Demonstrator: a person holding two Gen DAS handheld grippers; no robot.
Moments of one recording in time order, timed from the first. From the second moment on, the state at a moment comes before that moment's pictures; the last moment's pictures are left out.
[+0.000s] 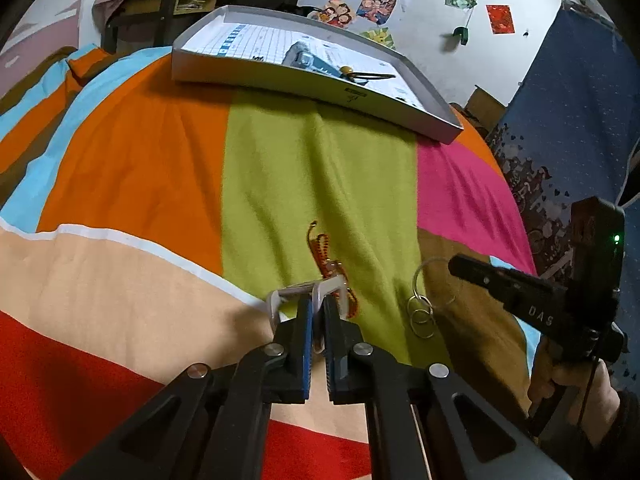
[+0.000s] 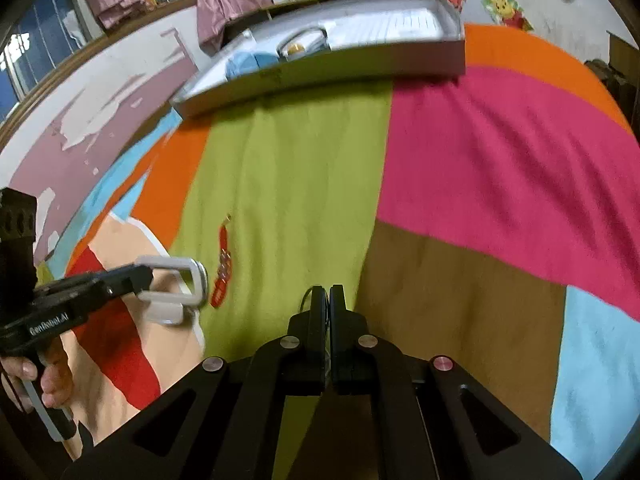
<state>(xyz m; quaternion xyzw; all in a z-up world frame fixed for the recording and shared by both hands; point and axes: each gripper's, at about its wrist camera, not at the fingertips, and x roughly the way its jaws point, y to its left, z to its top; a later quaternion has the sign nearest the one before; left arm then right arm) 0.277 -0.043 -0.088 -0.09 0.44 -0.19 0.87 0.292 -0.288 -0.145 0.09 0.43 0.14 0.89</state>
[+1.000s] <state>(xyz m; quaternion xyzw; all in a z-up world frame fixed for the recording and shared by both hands) 0.386 -0.077 0.033 -0.11 0.28 -0.19 0.93 0.350 -0.345 -0.046 0.17 0.20 0.14 0.95</state>
